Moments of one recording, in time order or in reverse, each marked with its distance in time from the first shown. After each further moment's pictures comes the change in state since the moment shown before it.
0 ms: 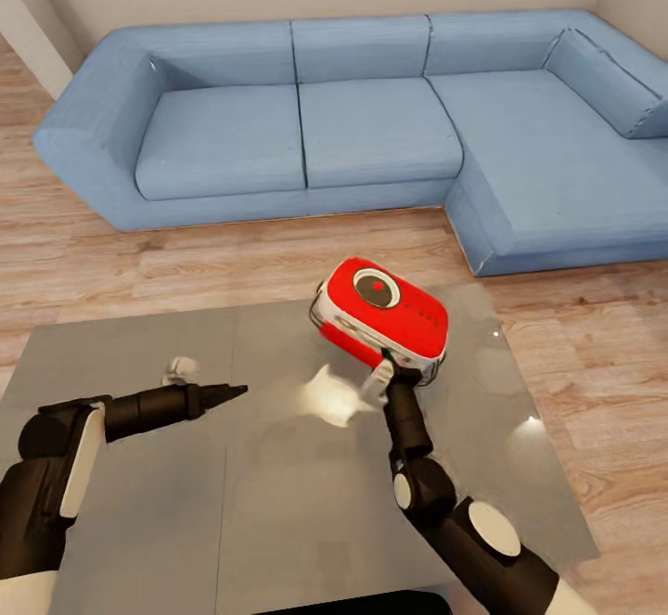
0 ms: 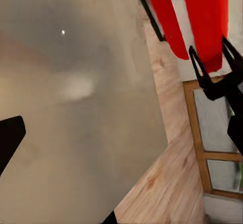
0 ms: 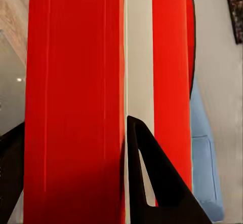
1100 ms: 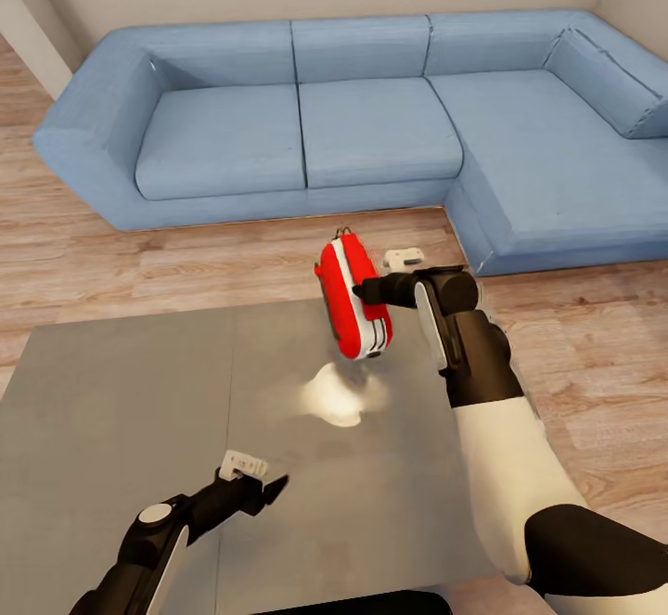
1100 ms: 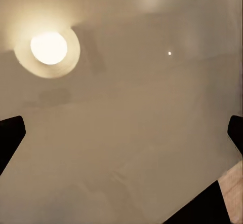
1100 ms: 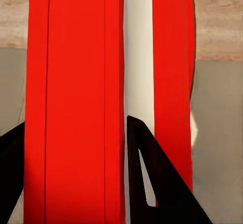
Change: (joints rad) left arm 0.279 -0.179 -0.223 0.188 -0.187 -0.571 0.542; right arm -0.528 0.280 -0.602 0.080 -0.812 0.635 0.635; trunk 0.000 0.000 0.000
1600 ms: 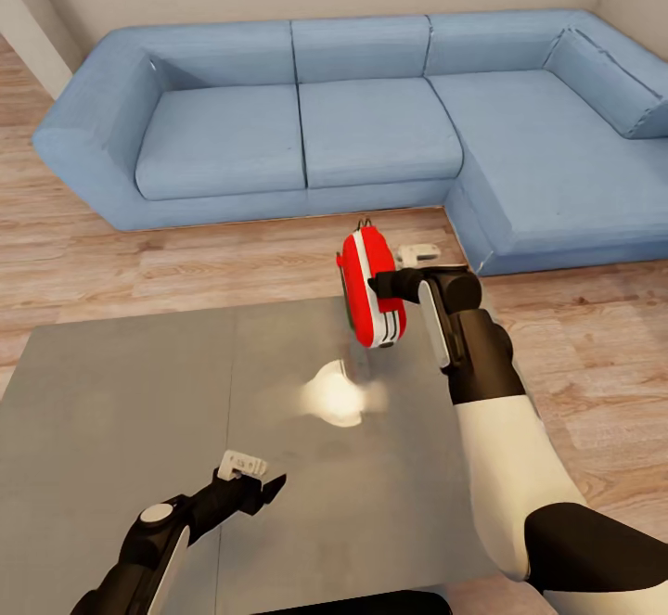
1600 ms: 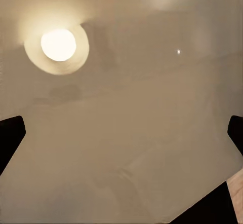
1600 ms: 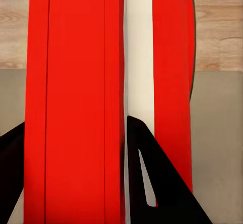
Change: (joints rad) left arm 0.000 -0.002 -0.002 0.001 -0.001 0.011 0.043; right arm -0.005 0.000 -0.033 0.017 -0.005 -0.064 -0.136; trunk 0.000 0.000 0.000
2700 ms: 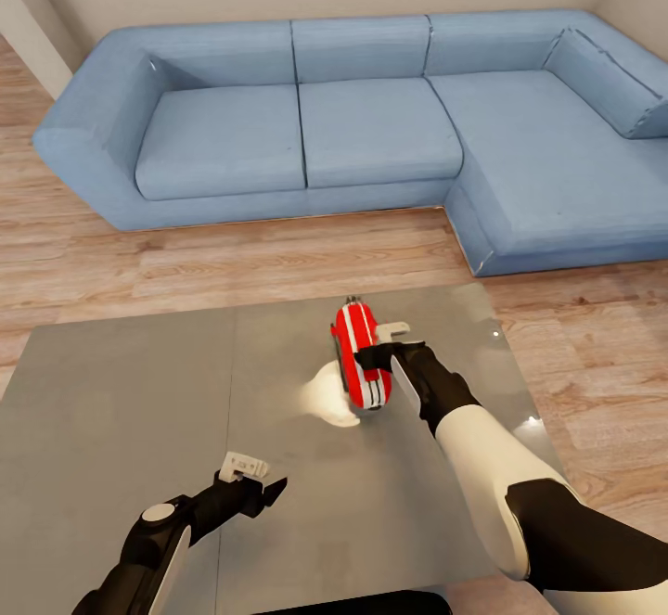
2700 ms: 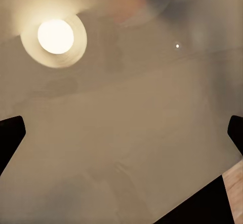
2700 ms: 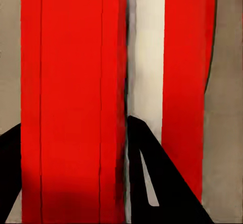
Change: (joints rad) left arm 0.000 -0.002 -0.006 -0.001 0.000 0.032 0.000; right arm -0.002 0.000 -0.001 0.717 -0.002 -0.480 0.005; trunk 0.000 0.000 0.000
